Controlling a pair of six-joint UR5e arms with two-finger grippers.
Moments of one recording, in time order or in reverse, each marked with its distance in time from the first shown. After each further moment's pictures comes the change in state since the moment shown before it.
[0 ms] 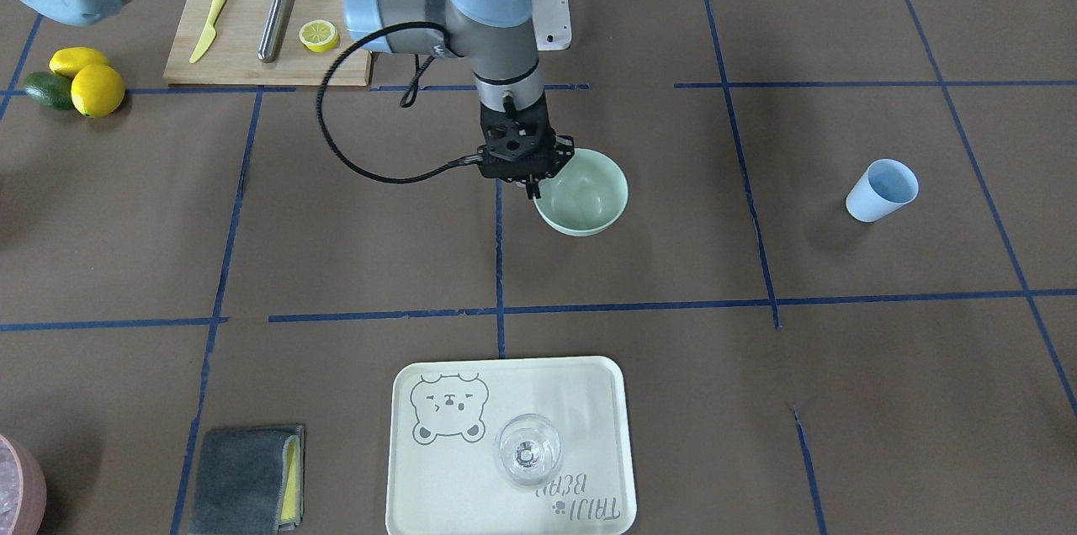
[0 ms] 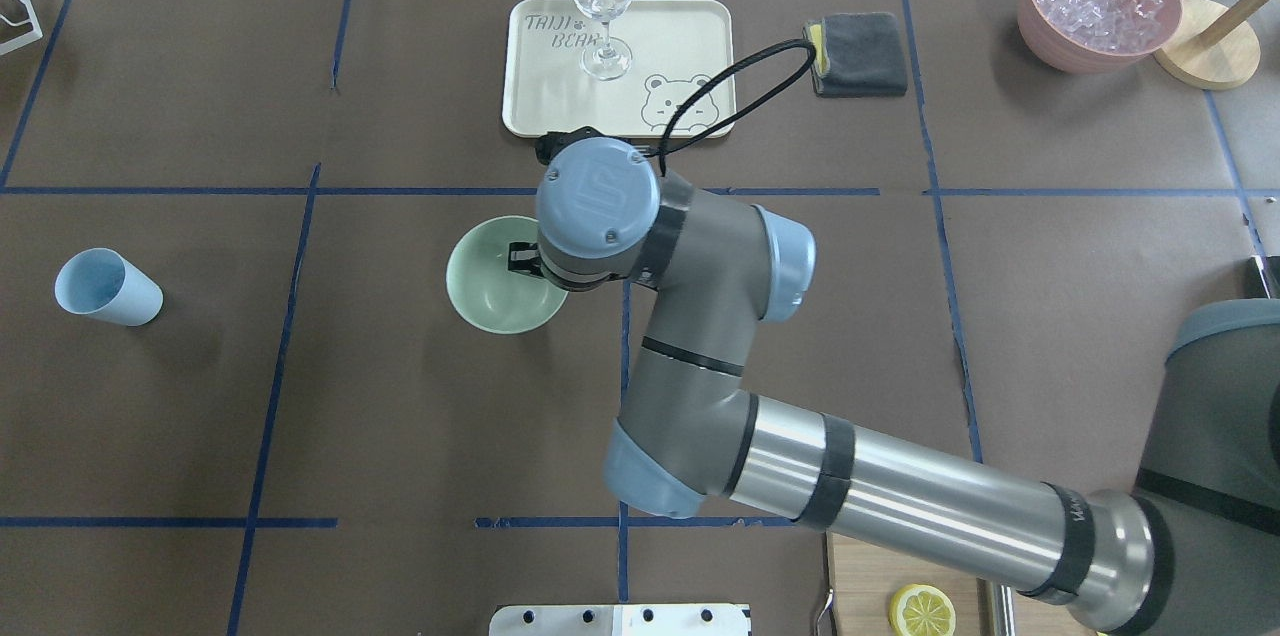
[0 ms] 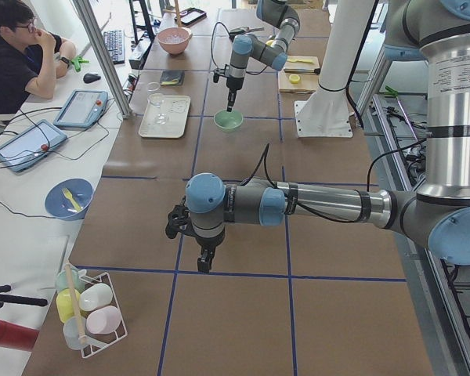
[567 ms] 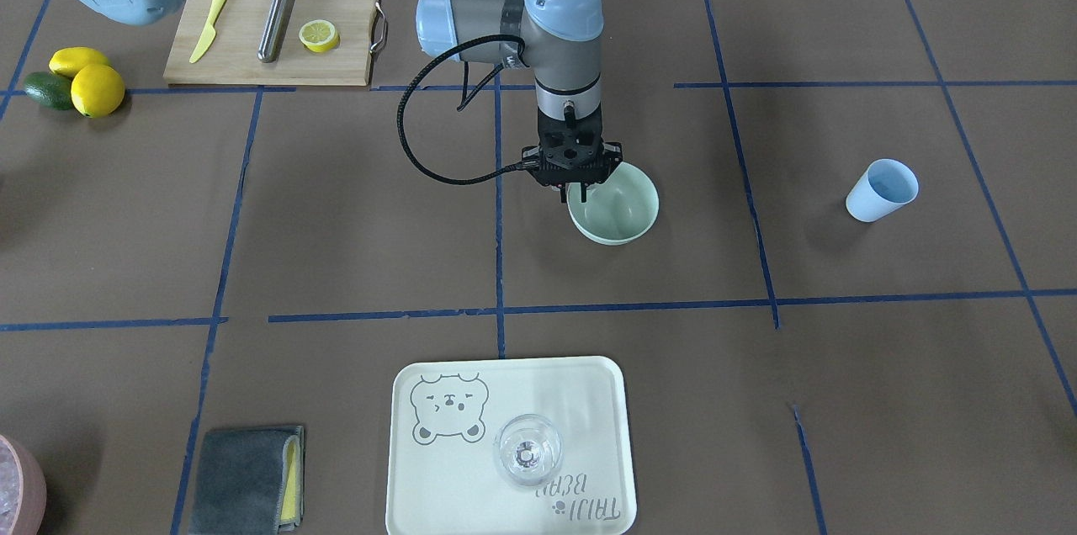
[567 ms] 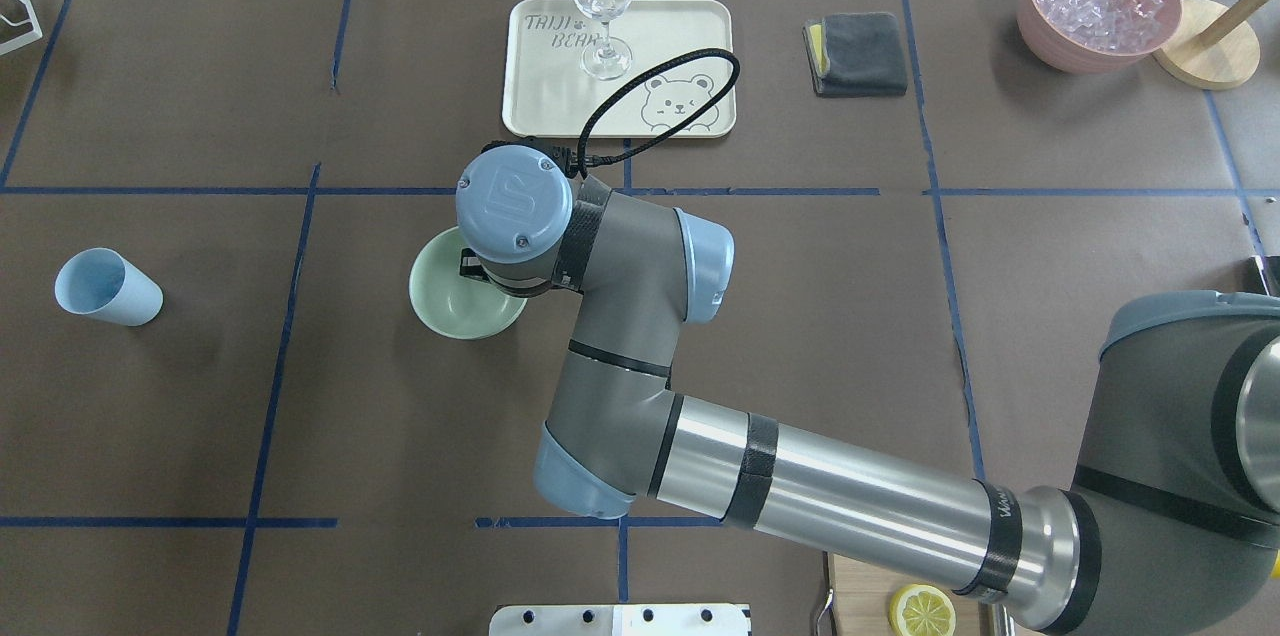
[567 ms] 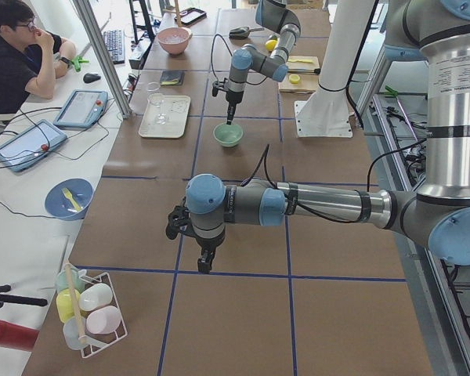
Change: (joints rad) left arm 0.000 0.000 0.002 0.001 0.000 0.001; right arm -0.019 0.088 -0.113 0.001 -0.019 0.031
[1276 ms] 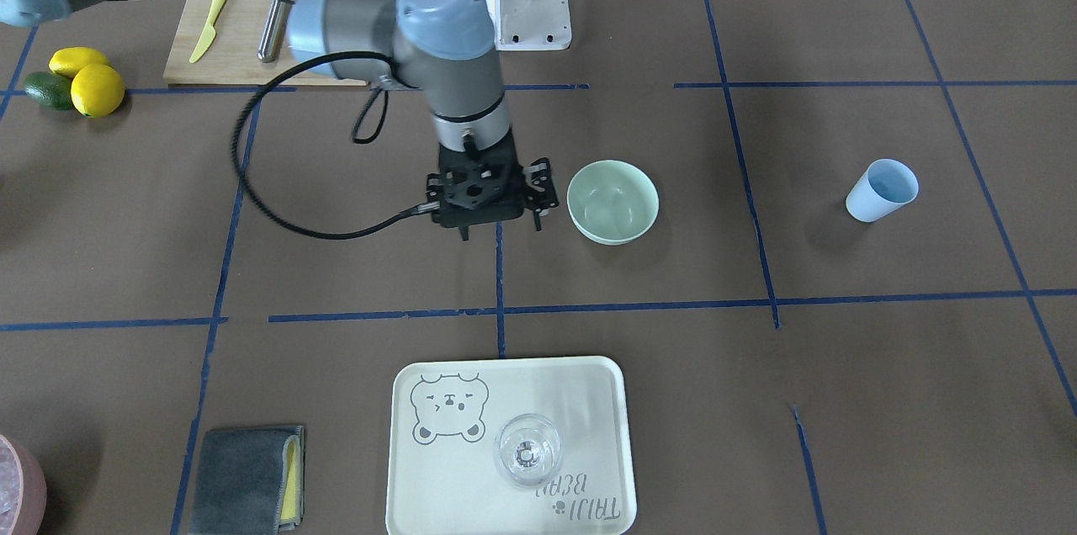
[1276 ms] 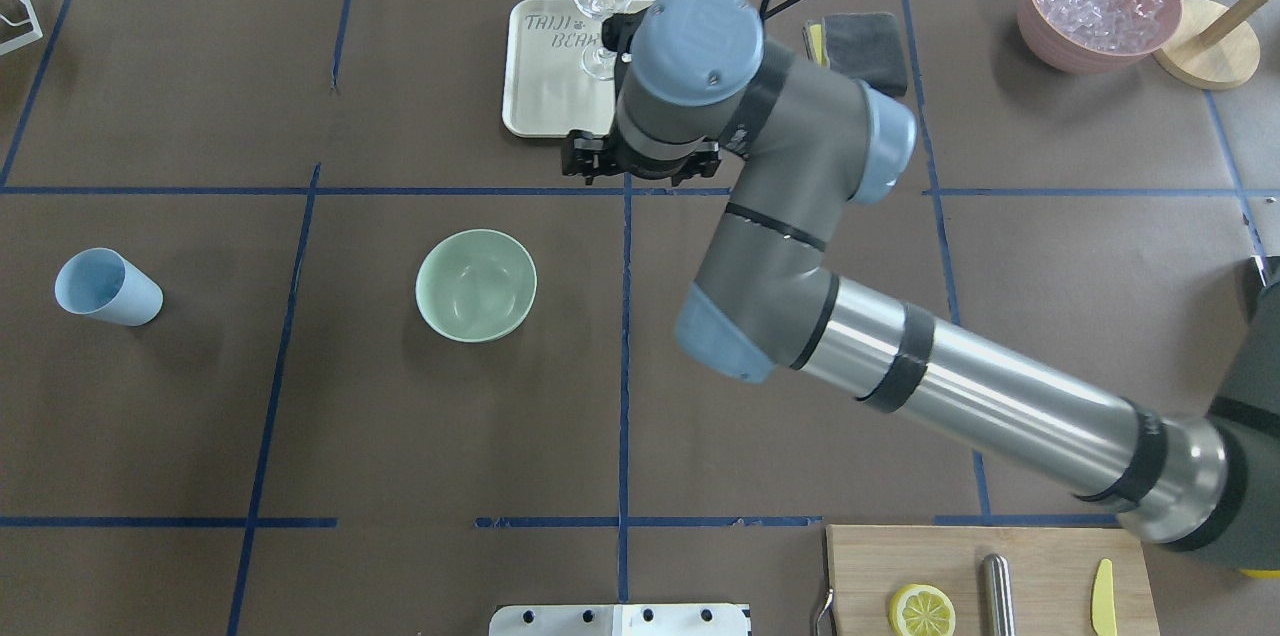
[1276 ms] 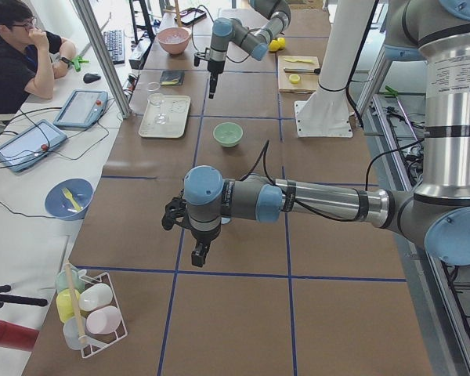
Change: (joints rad) left arm 0.012 -0.014 -0.013 -0.069 0.010 -0.002; right arm 0.262 -0.225 0.242 -0.013 0.216 -0.291
